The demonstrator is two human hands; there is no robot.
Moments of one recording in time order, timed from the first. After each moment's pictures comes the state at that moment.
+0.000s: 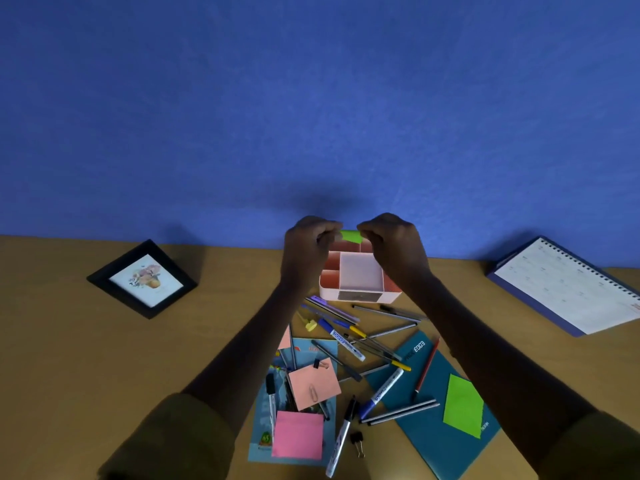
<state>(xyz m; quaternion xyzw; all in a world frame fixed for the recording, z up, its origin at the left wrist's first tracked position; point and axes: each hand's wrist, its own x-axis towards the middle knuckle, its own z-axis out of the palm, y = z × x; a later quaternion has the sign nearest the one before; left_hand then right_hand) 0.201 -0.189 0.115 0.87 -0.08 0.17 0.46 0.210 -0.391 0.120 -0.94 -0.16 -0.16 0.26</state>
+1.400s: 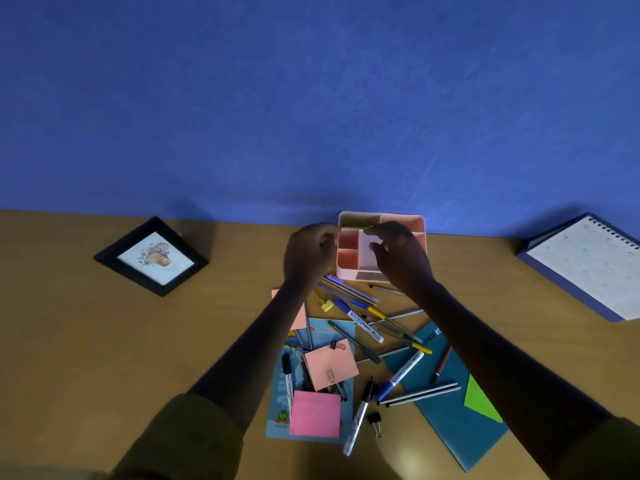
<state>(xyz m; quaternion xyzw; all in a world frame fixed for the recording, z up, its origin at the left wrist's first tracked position) 0.190 -0.161 0.052 0.92 -0.01 0.05 0.40 0.188 -0.367 0.049 -0.95 -0.08 -0.05 0.29</state>
